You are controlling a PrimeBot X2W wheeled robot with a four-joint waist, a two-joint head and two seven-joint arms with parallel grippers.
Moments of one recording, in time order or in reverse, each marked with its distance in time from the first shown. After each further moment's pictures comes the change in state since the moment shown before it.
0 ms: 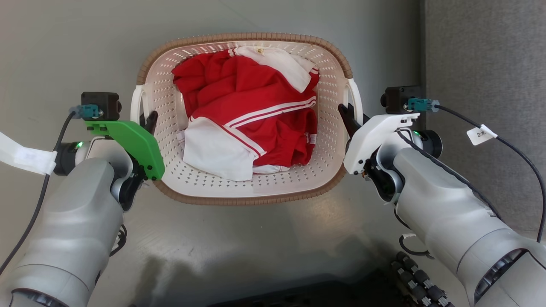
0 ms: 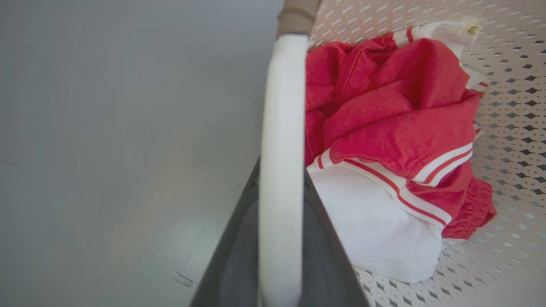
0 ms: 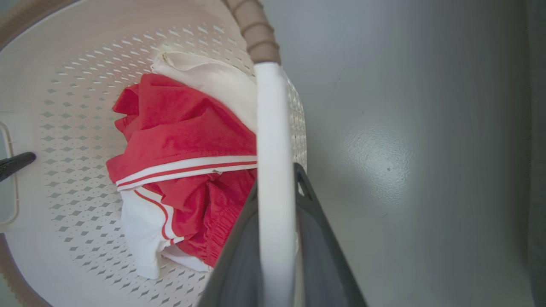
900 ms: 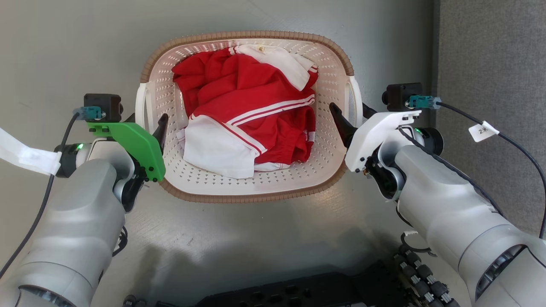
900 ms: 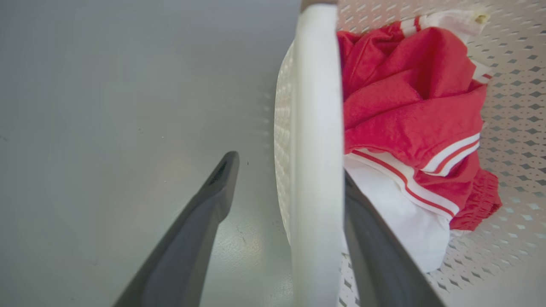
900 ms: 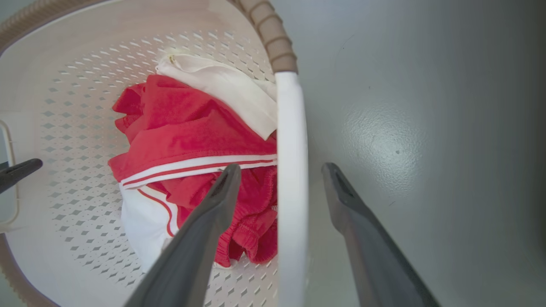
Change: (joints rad) left arm -0.017 -0.020 -0.032 0.058 -0.002 -0.002 -0.020; right arm -0.022 -0.003 0.048 0.025 0.044 -0.008 -0.009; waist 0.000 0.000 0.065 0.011
